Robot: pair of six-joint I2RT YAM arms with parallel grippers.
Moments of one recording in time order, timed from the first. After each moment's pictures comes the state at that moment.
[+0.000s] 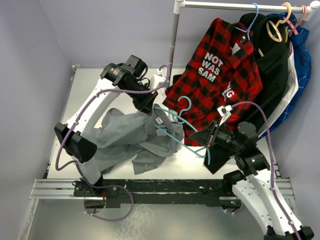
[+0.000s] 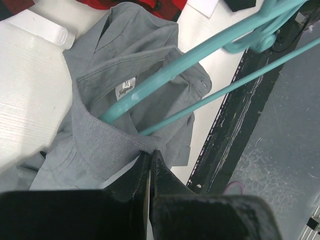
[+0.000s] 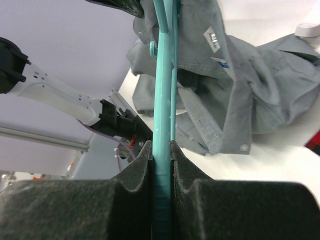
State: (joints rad) left arm -0.55 1.77 1.99 -1.38 0.56 0.38; right arm 0.30 0.52 0.61 -0.31 -0.68 0.70
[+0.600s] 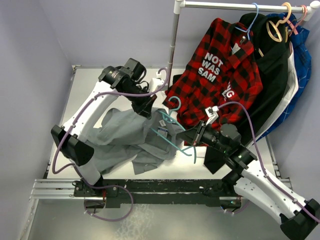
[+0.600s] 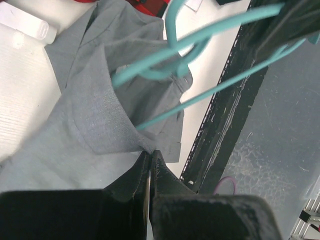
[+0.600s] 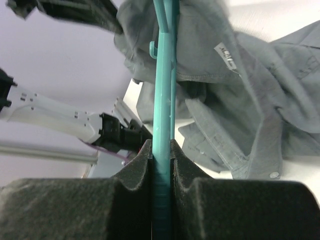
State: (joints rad) left arm -0.56 1.73 1.94 -1.38 0.60 0.38; right arm 0.62 0.67 0.50 -0.01 -0.33 0.87
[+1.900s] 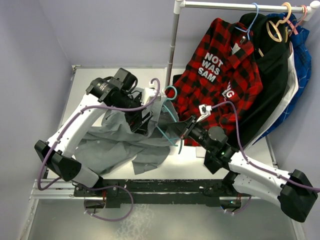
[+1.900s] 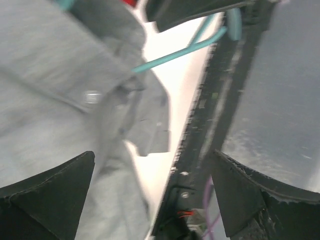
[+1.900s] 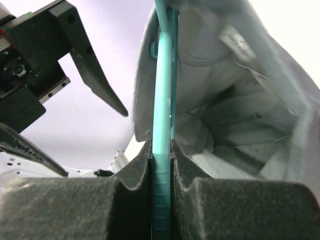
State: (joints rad) left arm -0.56 1.51 1.70 -1.35 0.69 0.42; right arm 0.80 0.93 0.44 0.51 -0.01 0.87
